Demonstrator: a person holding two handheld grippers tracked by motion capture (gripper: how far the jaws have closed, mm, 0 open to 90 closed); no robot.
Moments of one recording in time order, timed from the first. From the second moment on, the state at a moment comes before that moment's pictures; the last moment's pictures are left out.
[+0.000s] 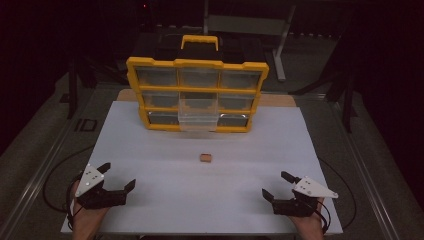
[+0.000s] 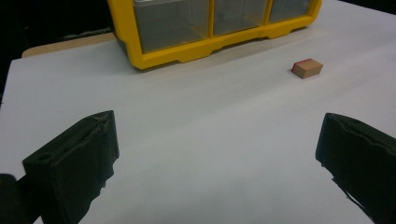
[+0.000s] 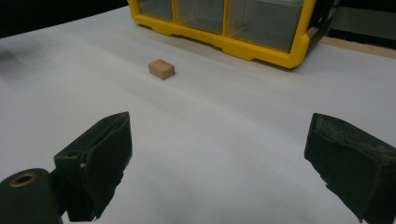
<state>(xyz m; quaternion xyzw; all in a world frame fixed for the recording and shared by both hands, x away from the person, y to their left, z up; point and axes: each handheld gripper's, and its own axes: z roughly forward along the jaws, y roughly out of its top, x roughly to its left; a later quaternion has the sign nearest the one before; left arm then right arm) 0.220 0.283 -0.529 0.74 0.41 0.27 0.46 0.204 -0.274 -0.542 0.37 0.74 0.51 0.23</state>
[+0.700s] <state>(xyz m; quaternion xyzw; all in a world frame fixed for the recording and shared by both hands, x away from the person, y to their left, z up) 0.229 0.275 -0.515 0.74 0.40 0.27 0.47 0.204 -0.275 -0.541 0.38 0.72 0.53 0.25</state>
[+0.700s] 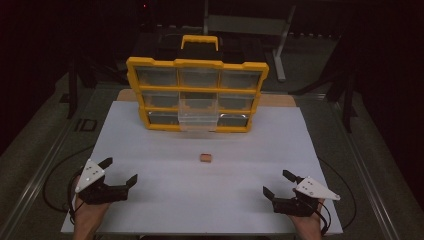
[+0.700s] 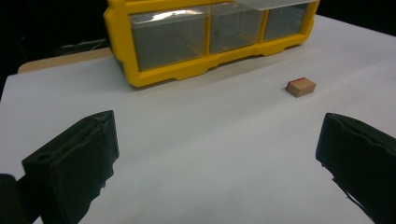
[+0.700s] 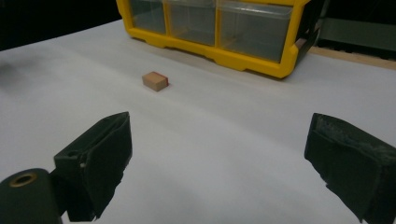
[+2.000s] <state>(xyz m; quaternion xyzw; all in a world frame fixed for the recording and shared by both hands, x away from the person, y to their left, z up) 0.305 0.243 -0.474 0.76 0.35 0.27 0.47 0.204 -0.277 -0.542 0.39 0.71 0.52 0.26</state>
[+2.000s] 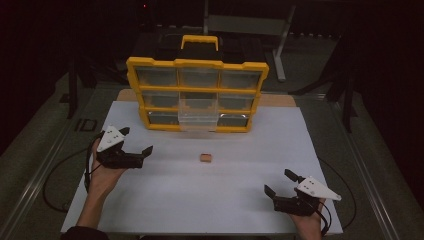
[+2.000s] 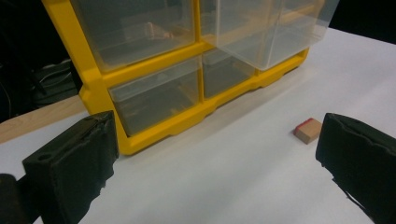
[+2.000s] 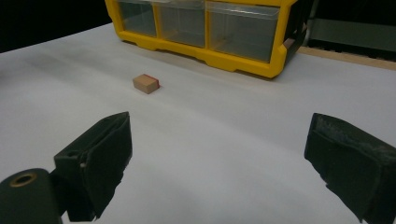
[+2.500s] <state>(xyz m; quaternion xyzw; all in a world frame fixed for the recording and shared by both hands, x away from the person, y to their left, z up) 0.324 0.222 -0.474 0.78 0.34 0.27 0.46 0.204 -0.277 -0.542 0.39 0.71 0.52 0.26</state>
